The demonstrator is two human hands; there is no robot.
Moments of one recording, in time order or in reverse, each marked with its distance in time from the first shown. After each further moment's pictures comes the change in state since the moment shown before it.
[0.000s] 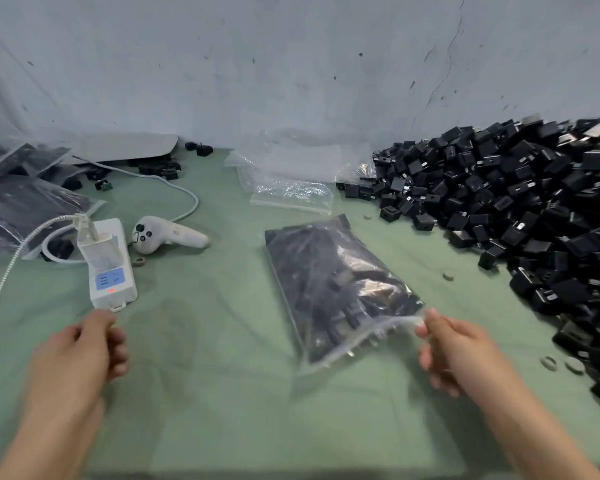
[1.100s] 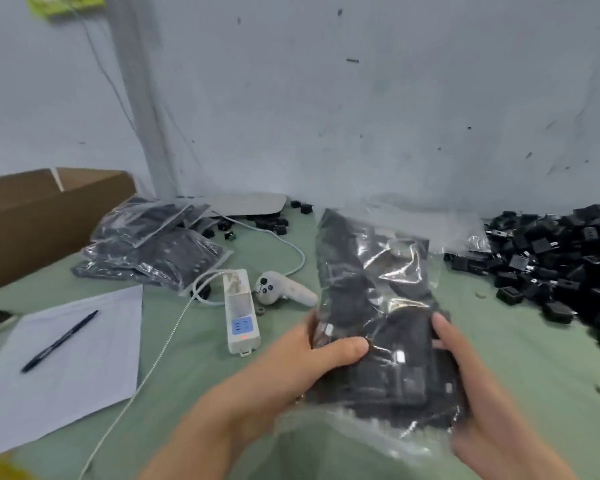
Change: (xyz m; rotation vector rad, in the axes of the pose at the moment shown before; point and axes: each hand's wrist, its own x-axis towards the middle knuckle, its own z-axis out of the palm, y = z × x) left_hand -0.034 0.081 0.024 0.118 -0.923 0.052; right_hand -0.007 -0.086 0.118 0.730 -0.716 0.011
